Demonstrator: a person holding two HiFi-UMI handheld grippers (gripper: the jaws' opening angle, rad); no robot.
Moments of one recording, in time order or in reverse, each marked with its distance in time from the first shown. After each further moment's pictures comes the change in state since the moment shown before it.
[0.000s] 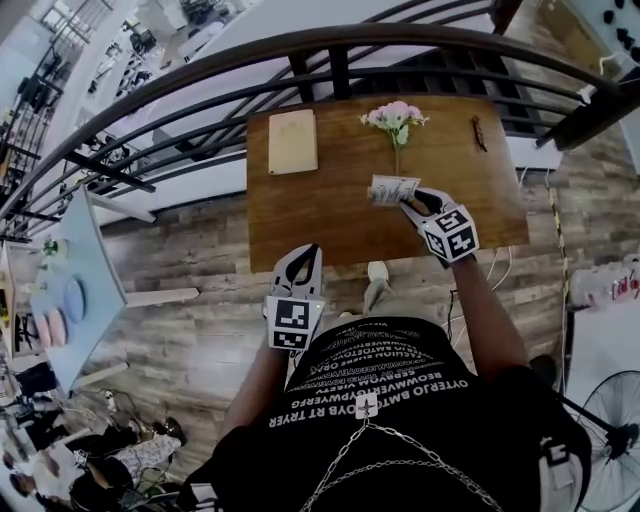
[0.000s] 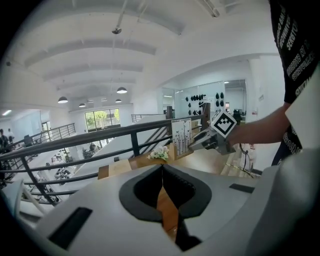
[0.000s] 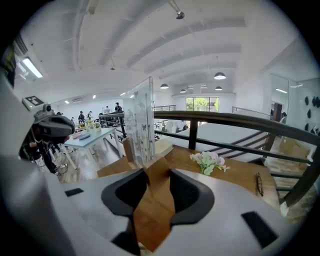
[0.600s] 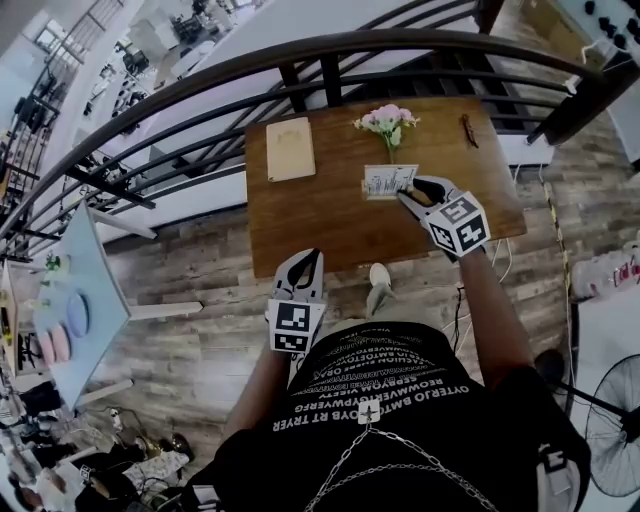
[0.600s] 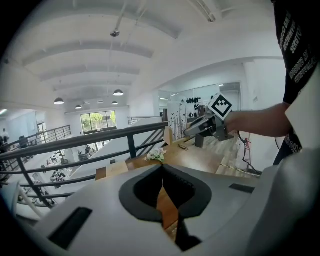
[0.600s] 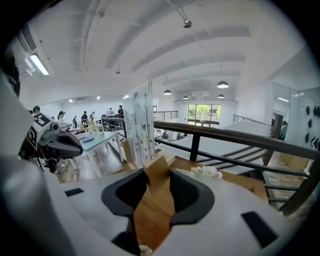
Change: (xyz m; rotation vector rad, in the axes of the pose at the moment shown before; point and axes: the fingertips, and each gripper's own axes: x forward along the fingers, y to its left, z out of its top) left arm -0.021 -0.011 -0.001 0.015 -0.034 -0.043; right arm -0.050 0.024 0.059 -0.056 -0.058 -0.002
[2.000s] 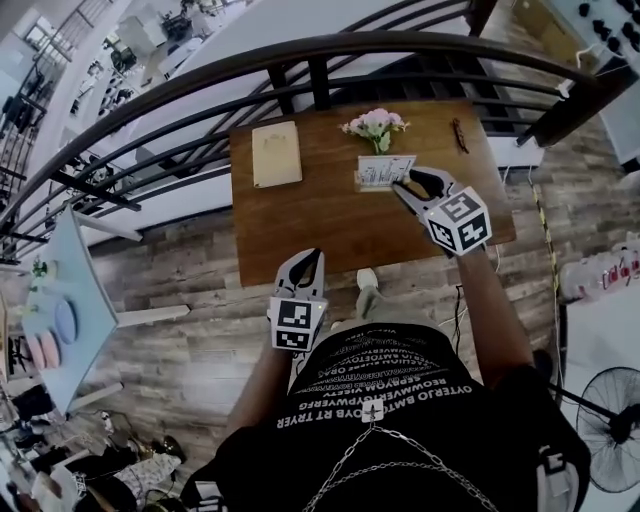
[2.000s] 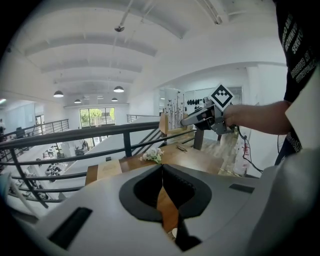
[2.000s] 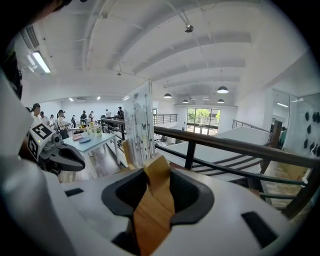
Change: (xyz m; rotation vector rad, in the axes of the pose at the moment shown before) left arm 0.045 -0.010 0.001 -0.055 0.002 -0.033; right arm -0.003 -0.032 0.033 -0.029 -0.038 -0.017
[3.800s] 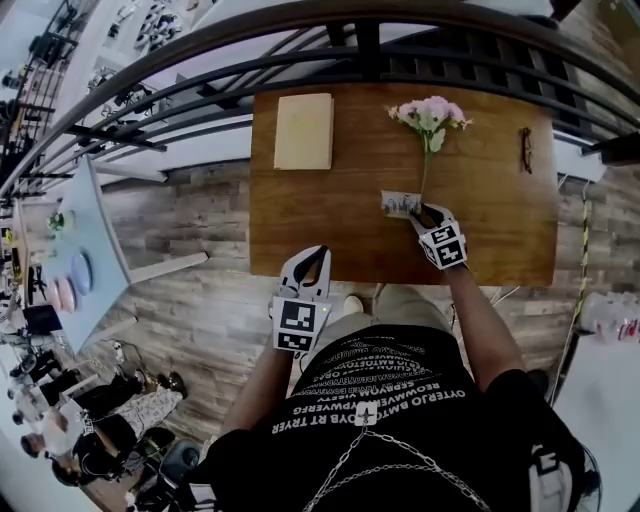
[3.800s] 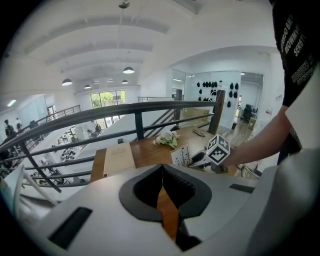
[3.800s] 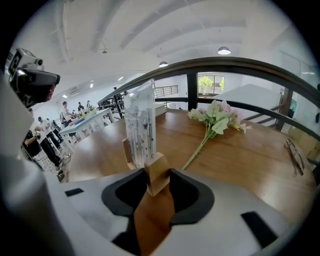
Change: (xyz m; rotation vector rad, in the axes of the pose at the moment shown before) left arm 0.080 0.062 -0.028 -0.075 0.227 0.128; right arm 0.193 -0.037 -0.260 0.116 0.306 0.095
